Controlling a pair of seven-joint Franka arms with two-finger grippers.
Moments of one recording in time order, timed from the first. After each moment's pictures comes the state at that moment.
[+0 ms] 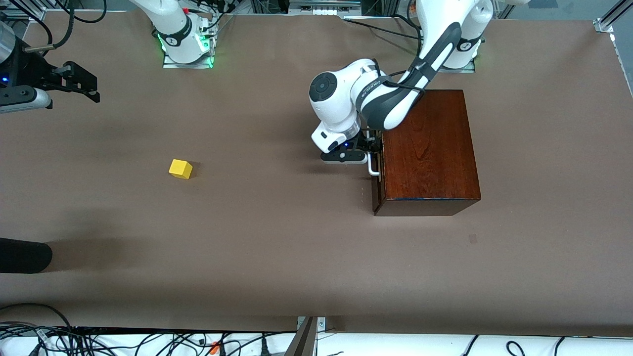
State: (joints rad) left arm -0.45 0.57 -0.38 -1.67 0.49 1.94 -0.93; right arm 0.18 0.01 -0.09 -1.49 -0.02 1.43 -0.09
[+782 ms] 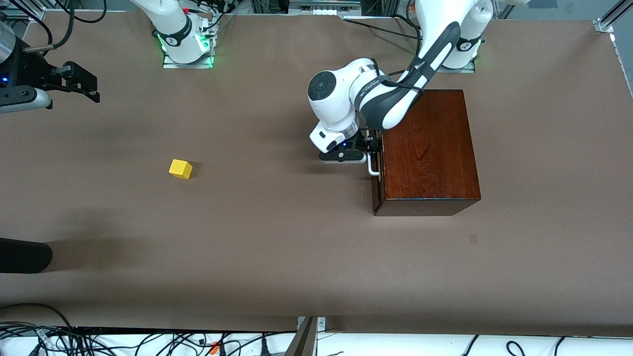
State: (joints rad) left arm -0.46 0.57 -0.38 -1.65 0.49 1.95 -0.95; right arm 0.18 0.01 -0.09 -1.49 -0.02 1.43 -0.09
